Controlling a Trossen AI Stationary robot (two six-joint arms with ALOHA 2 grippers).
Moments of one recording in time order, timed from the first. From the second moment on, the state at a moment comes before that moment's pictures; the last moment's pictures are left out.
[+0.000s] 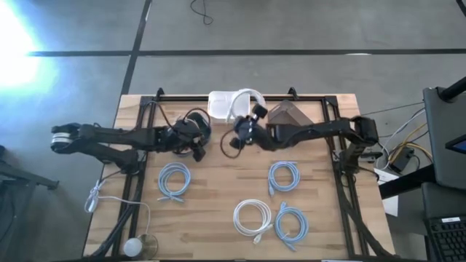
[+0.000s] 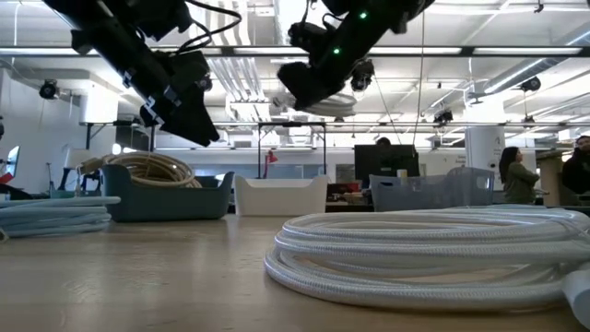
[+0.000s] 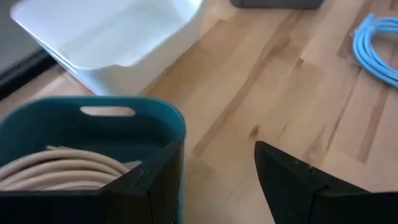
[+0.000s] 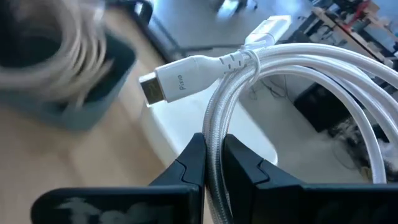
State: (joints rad) left arm 0.13 1.10 0.63 -0.23 -0.33 -0.38; right arm -0.07 1.78 1.30 -0.15 0.76 -0.01
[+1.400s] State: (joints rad) left arm 0.13 1.12 0.63 -0.21 -0.31 -0.37; right arm -0.35 2.10 1.47 0.12 0.36 0.11
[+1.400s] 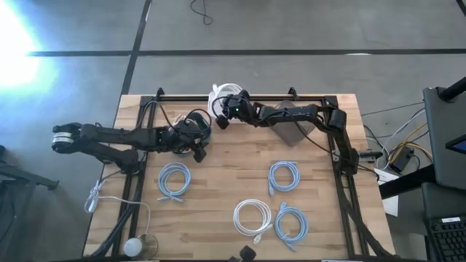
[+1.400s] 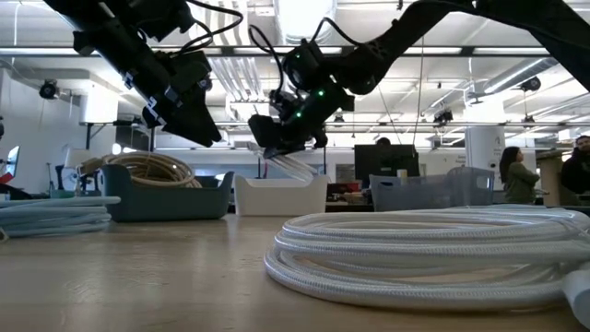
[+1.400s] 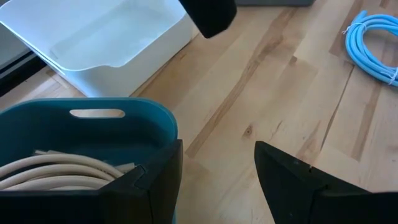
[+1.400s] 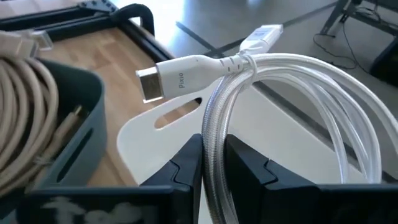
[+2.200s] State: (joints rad) left arm 0.13 1.11 0.63 -0.21 -0.31 -0.37; right arm -0.33 2.08 1.47 0.11 0.24 0.10
